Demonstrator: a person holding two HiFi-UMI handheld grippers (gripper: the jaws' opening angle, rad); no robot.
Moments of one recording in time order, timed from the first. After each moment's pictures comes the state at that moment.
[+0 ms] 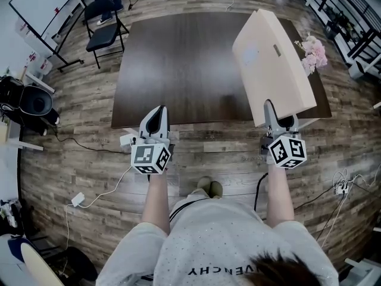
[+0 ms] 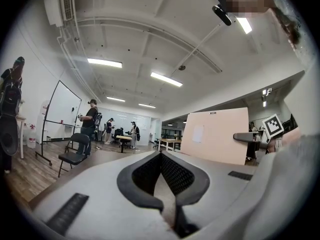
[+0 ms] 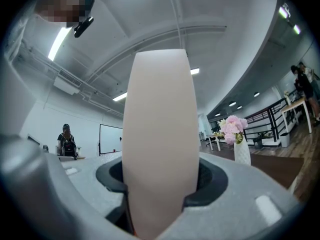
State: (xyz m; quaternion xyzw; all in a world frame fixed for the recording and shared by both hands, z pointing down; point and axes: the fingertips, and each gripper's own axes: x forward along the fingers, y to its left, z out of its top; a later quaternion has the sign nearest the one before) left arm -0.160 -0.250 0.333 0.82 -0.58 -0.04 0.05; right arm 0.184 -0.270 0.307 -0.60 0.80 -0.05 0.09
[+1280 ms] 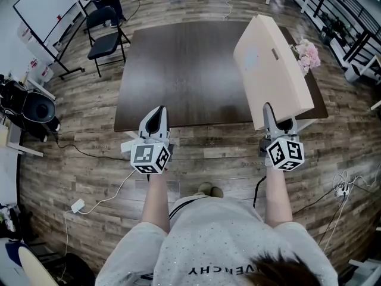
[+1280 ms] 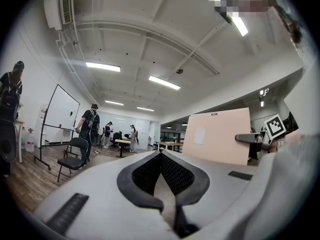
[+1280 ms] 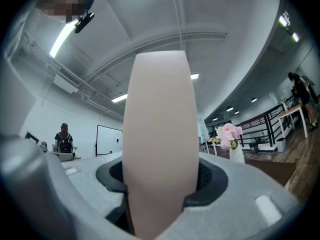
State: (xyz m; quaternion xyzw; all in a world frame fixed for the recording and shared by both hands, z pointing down) left arm -0.170 -0.236 0.309 0.82 -0.57 -0.05 0.03; right arm 0.178 -0.244 0.288 -0.61 0.78 -0.03 0.10
